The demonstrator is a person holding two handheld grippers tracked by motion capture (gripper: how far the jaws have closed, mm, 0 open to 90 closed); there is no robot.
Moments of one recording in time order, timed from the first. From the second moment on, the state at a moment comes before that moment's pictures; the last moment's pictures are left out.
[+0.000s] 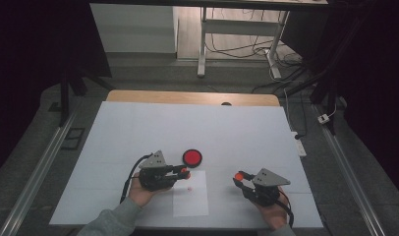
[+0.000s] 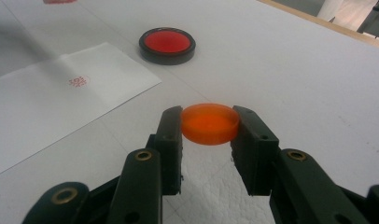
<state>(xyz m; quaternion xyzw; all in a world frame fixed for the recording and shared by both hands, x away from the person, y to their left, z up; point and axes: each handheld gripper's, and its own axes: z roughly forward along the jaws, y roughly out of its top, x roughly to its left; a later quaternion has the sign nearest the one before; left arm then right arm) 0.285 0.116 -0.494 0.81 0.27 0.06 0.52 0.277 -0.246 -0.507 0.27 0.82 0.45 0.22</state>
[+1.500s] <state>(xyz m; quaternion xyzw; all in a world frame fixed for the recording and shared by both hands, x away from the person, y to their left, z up) 0.289 0.130 -0.476 0.79 0.28 0.05 0.54 0.278 -0.237 -0.509 0.26 0.82 0.46 0.22</state>
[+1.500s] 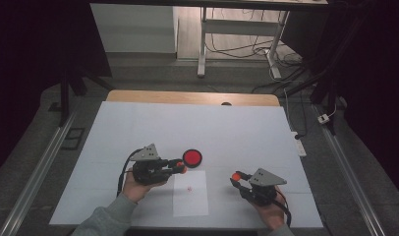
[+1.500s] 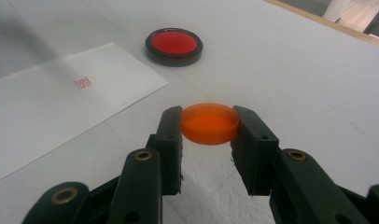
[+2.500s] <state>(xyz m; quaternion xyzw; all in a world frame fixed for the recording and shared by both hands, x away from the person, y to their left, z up) 0.287 0.129 -0.476 0.80 0.28 0.04 0.54 0.278 -0.192 -0.513 0.23 0.84 0.47 0.18</state>
